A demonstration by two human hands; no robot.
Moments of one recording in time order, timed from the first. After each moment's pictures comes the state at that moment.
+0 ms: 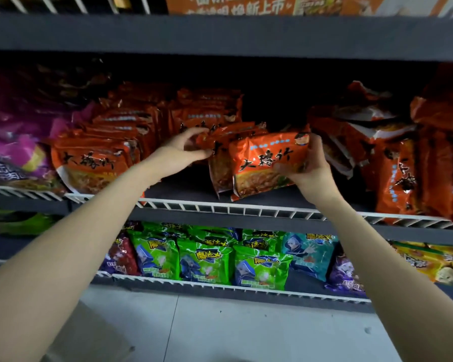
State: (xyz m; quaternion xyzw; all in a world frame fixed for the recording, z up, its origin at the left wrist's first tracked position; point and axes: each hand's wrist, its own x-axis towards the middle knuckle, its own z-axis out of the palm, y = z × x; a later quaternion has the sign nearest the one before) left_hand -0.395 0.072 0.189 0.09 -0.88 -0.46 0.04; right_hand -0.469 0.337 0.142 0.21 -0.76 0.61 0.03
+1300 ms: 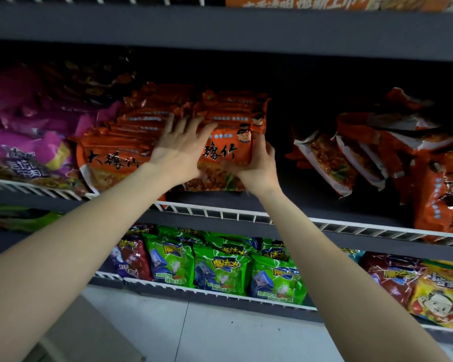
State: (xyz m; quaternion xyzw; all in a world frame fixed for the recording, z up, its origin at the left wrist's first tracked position) left_hand -0.392 0.038 0.189 0.04 -0.98 0.18 0.11; right_hand -0.446 0.190 0.147 0.18 -0.82 0.54 0.01
